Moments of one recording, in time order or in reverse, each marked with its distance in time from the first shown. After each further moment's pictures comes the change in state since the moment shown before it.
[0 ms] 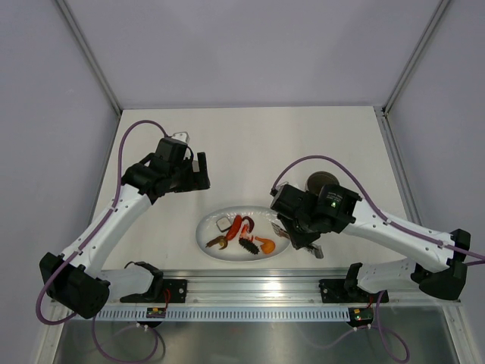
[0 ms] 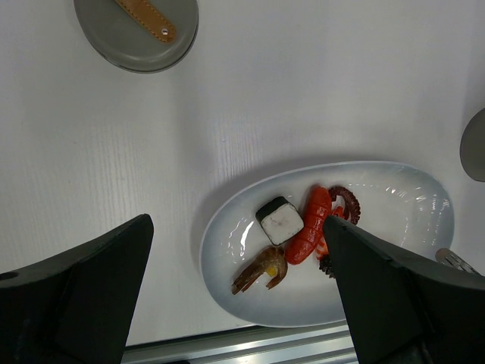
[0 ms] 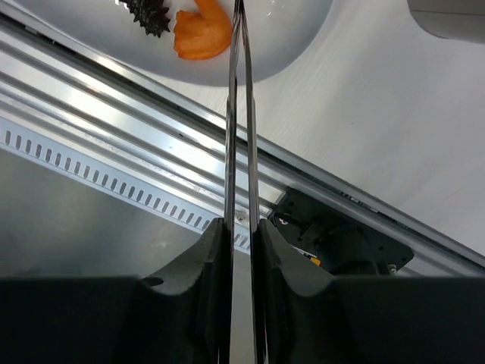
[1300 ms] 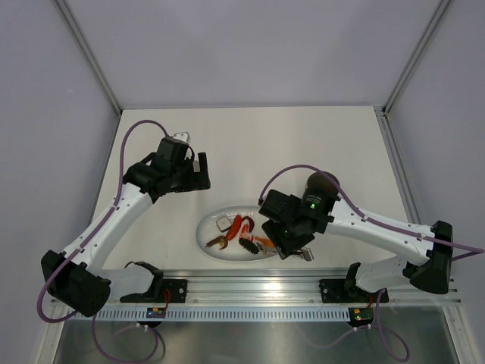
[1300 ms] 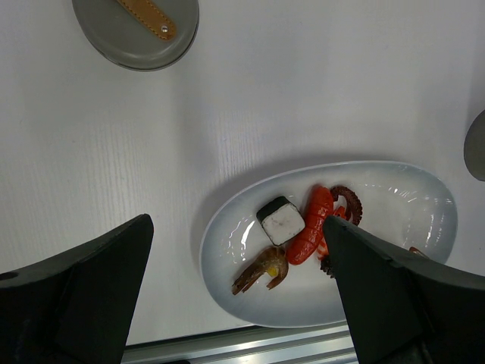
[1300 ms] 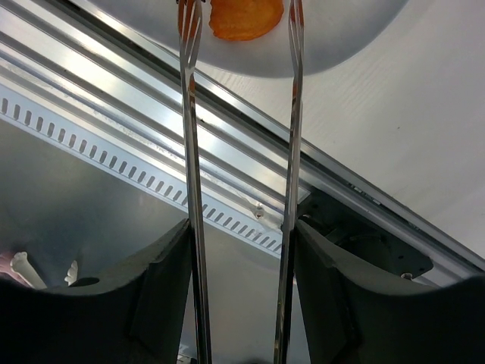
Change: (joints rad) left arm 0.000 0.013 0.000 0.001 0.001 0.000; right arm 0.017 0.075 -0.078 0.083 -0.129 -0.042
